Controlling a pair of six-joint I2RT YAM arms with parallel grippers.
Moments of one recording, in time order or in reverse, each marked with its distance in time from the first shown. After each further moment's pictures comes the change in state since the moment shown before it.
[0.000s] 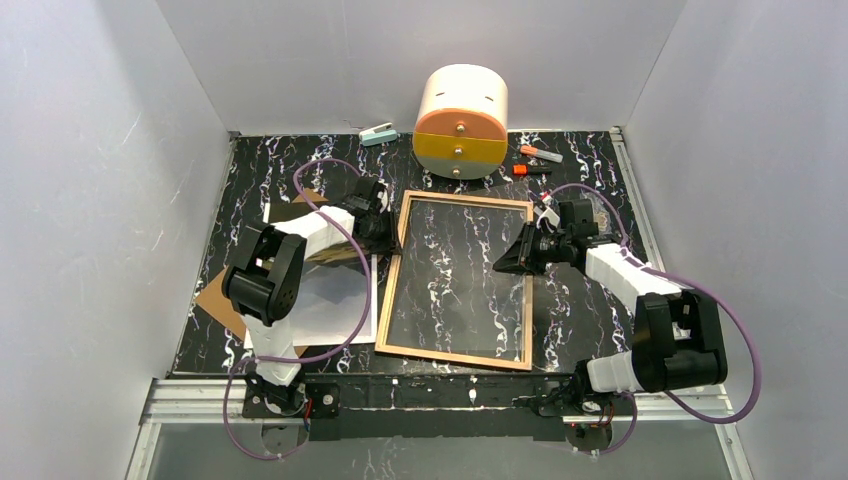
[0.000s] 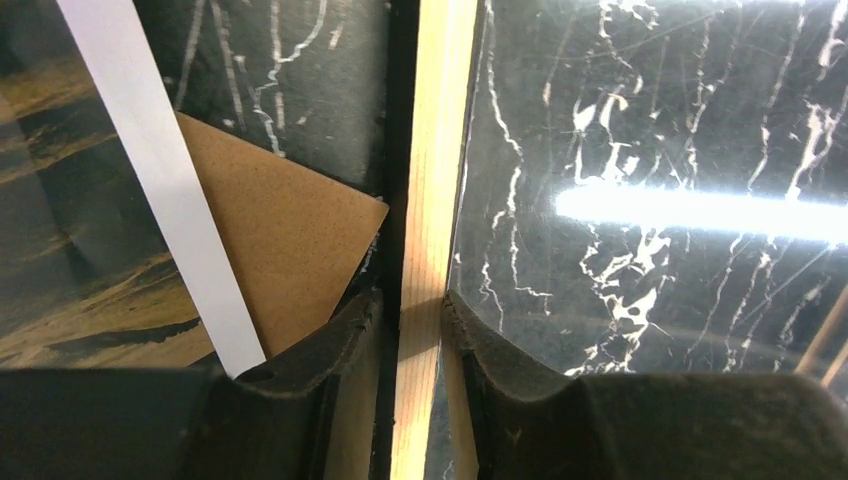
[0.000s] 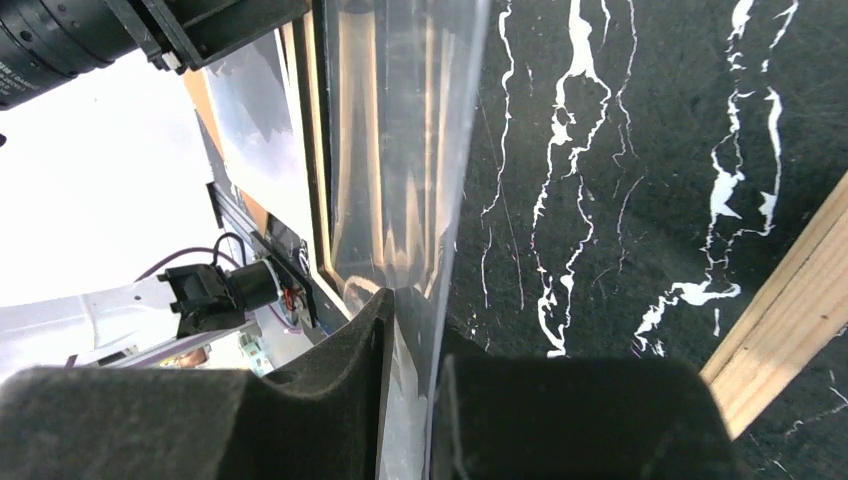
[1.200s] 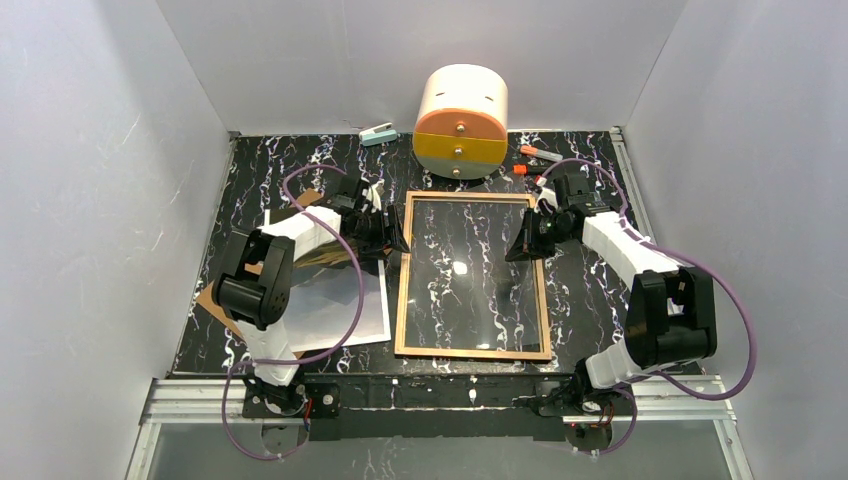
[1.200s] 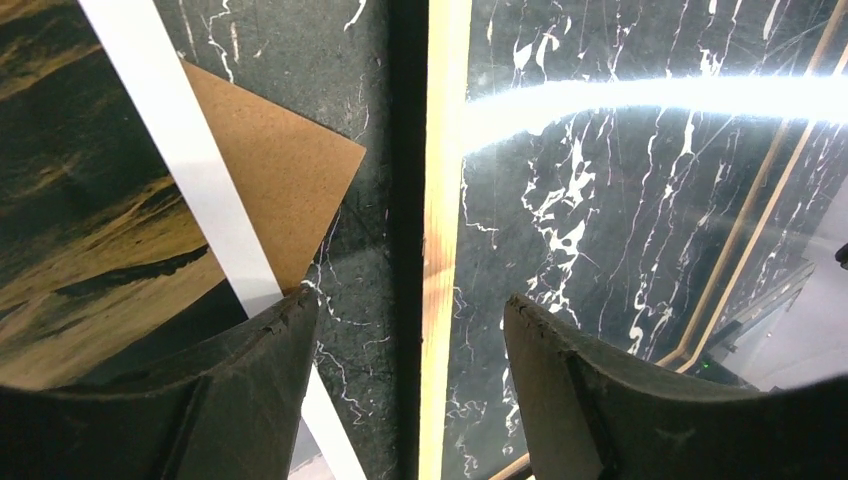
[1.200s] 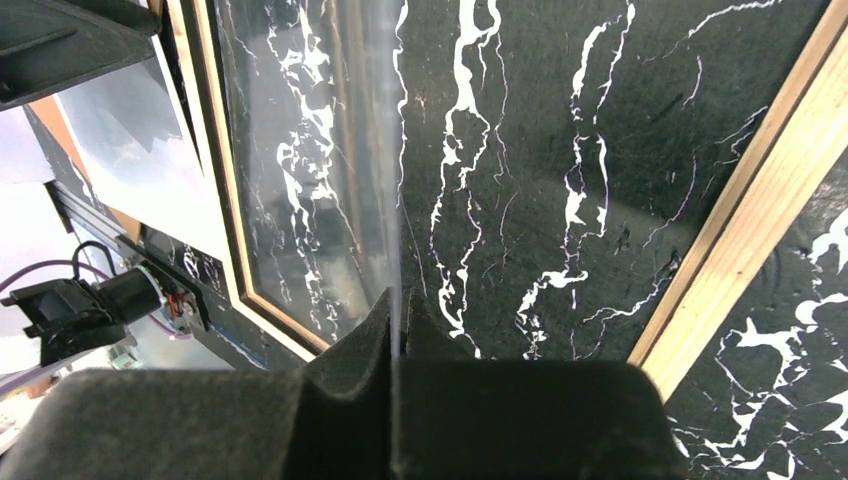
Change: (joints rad) left arm 0.067 -0.059 -0.032 -0.032 0.221 -0.029; right arm 0.005 0.123 0.269 -0.328 0.192 -0.253
